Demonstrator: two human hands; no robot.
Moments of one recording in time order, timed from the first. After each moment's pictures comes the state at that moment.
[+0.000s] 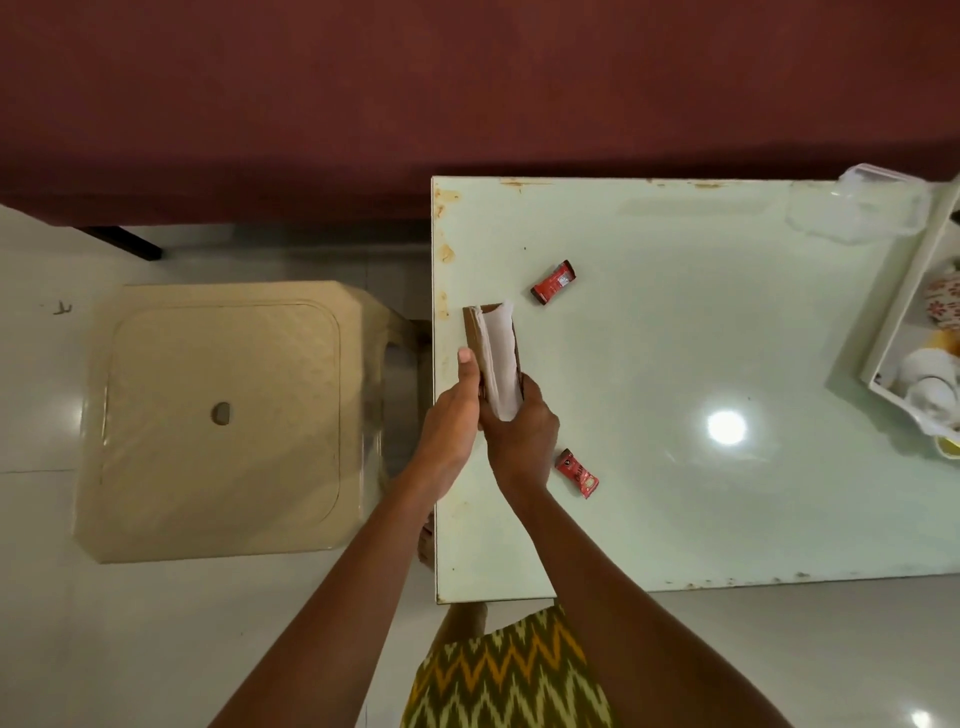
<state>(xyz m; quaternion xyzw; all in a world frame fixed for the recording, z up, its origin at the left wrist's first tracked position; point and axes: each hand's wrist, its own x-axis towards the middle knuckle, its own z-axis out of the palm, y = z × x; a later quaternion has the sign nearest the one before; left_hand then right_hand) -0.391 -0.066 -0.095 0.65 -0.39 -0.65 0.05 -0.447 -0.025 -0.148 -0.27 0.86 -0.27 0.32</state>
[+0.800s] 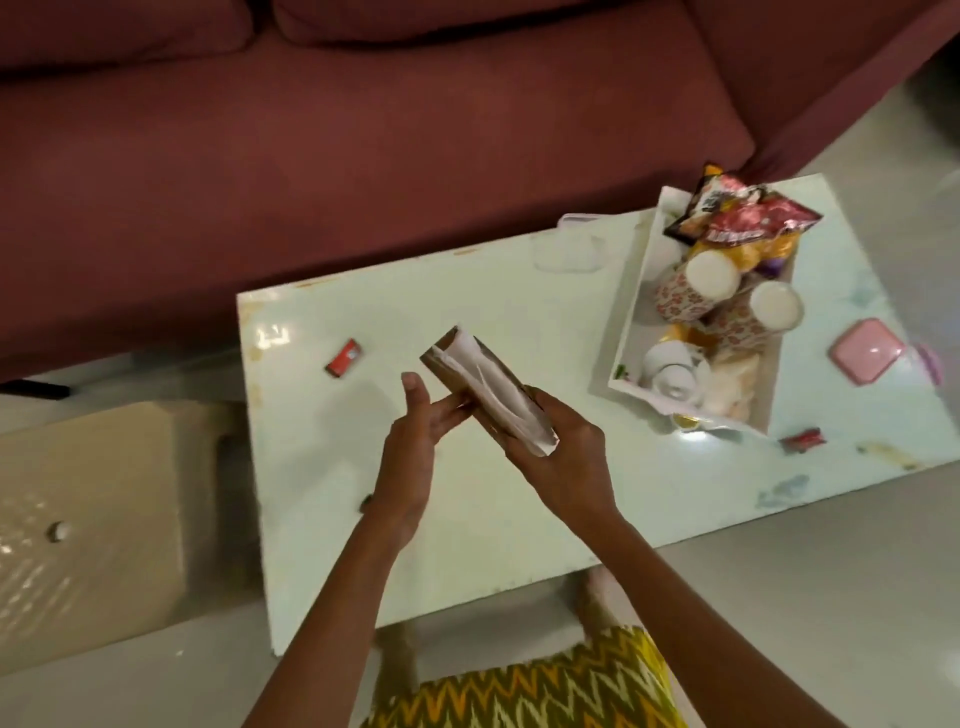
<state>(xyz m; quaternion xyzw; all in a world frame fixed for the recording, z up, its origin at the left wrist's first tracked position) -0.605 0.012 0.027 0.55 -0.45 -0.69 0.13 -0.732 0.093 -0.008 -0.37 0.78 -0.40 0.31</state>
